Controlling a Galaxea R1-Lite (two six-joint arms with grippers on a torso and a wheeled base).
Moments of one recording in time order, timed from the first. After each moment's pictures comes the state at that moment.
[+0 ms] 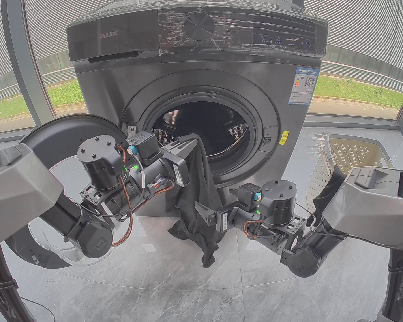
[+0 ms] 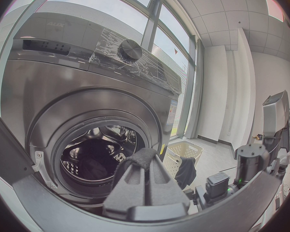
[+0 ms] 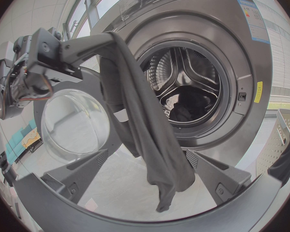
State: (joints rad) left arm -0.53 2.03 -0.83 -1.40 -0.19 -0.04; right arm 0.71 2.27 -0.86 -1.24 -0.09 0.11
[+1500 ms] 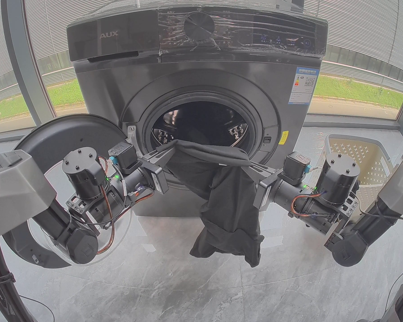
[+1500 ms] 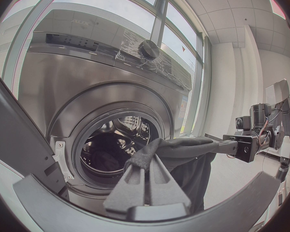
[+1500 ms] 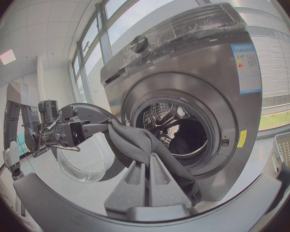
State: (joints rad) left arm -0.44 2.02 -0.69 -1.50 -0.19 -0.05; right arm 0.60 2.01 -0.67 -1.40 0.09 0.07
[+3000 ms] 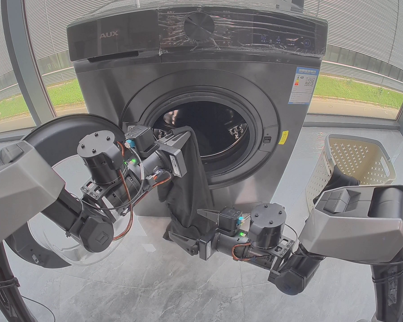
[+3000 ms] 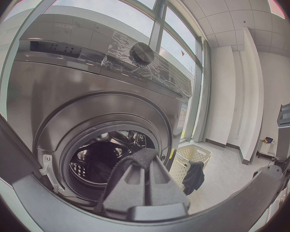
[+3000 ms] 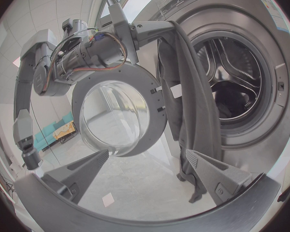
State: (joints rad) left arm -0.51 2.04 -0.87 -1.40 -0.12 -0.05; right arm 0.78 2.38 -0.82 -1.46 0.19 0.11
